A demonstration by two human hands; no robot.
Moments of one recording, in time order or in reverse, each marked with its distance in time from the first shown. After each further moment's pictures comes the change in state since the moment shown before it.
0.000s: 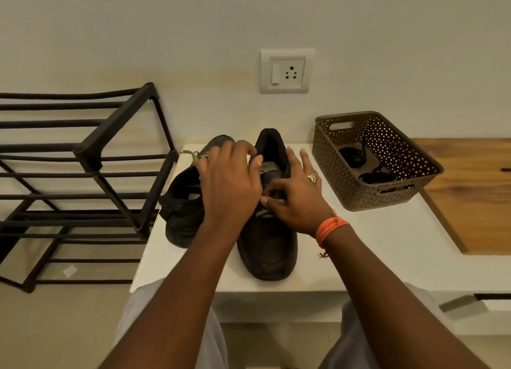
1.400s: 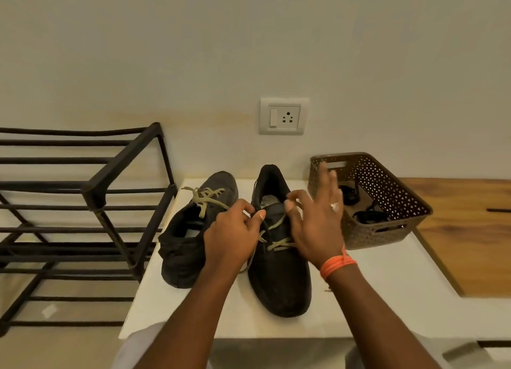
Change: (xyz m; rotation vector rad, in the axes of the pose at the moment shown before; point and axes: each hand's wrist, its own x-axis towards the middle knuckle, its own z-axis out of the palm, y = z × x) left_hand -0.007 -0.007 0.014 -0.186 -0.291 -0.274; right_hand 0.007 0.015 -0.006 -0.070 0.460 0.073
